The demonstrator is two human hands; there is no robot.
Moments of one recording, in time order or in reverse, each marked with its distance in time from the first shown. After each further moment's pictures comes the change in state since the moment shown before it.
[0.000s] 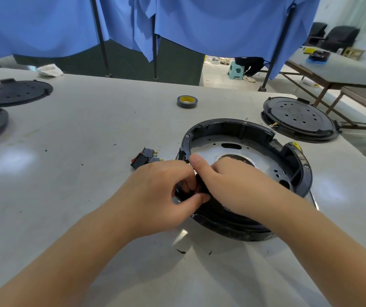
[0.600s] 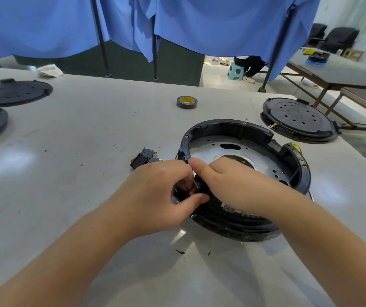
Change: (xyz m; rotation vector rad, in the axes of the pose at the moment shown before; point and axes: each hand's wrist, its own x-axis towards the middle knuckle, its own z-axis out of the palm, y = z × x) left_hand 0.000 0.000 -0.002 0.064 0.014 0.003; right_hand 0.003 0.001 -0.005 0.107 -0.093 -0.042
